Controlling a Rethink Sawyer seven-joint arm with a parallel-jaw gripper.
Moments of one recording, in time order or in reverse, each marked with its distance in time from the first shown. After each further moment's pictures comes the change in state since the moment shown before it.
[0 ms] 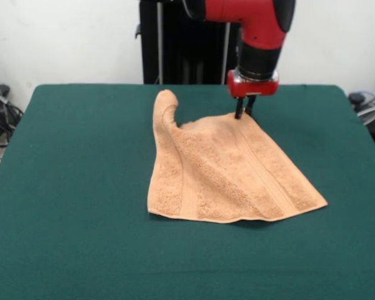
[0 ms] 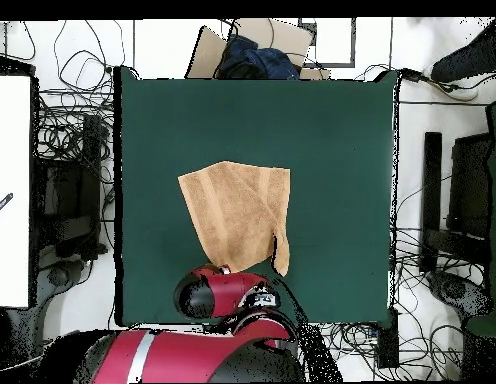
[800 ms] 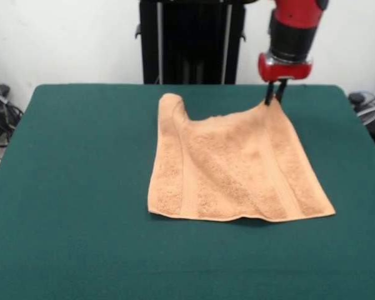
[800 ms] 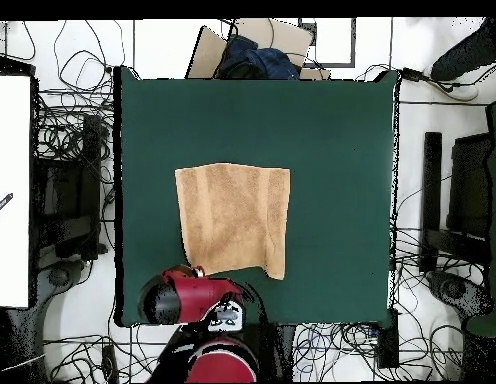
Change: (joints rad) arm 0.126 -0.137 0.021 0.066 0.165 0.060 0.000
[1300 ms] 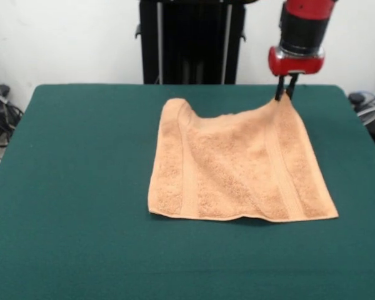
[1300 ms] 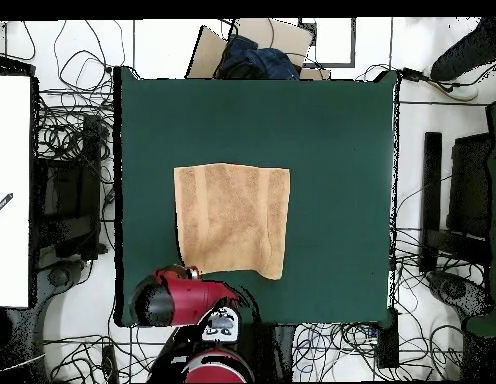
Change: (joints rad) arm 0.014 -0.043 0.010 0.030 0.065 0.000 0.000
